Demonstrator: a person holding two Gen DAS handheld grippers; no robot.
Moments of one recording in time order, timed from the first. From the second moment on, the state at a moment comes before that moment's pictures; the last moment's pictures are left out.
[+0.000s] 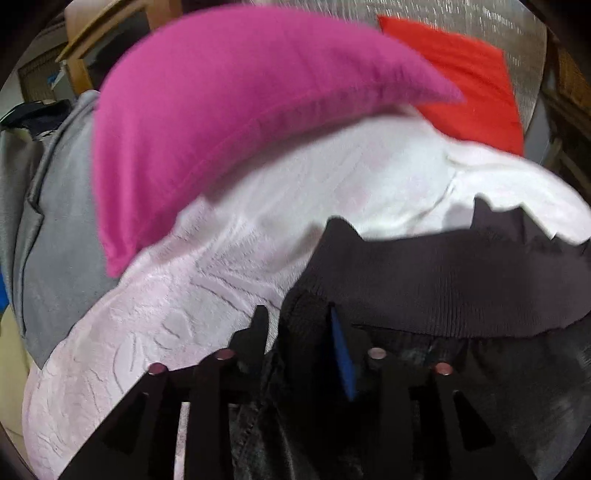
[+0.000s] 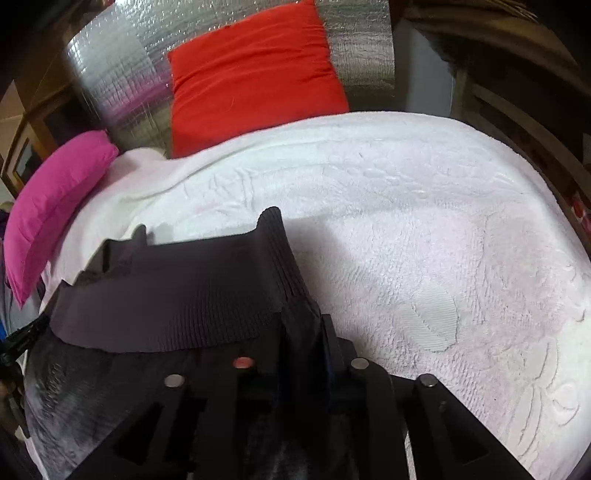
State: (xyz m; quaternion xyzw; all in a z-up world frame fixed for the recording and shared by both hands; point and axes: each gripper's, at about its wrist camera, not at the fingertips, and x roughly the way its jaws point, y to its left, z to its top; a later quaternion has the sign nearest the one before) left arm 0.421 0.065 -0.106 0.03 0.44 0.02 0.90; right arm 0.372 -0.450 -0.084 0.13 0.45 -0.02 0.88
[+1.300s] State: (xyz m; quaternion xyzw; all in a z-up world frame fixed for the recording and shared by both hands) left arm 0.244 0.031 -0.079 0.05 0.34 0.04 0.94; right arm 0.187 -0.345 -0.051 0.03 0.35 -0.02 0.94
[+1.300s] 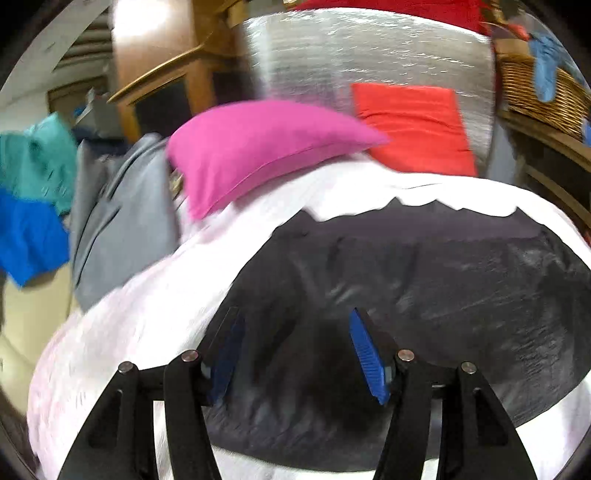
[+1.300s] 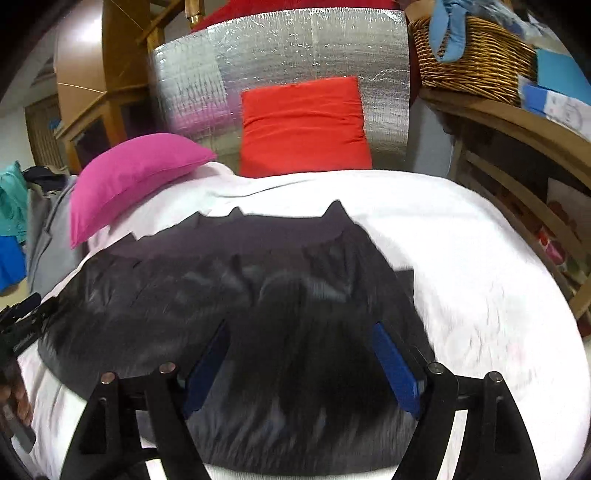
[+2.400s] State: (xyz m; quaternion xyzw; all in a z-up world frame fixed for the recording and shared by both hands) left arm 0.317 0.009 -0.087 0.05 0.39 -0.04 0.92; right arm 0.349 -0.414 -0.052 0.07 0.45 -0.02 0.89
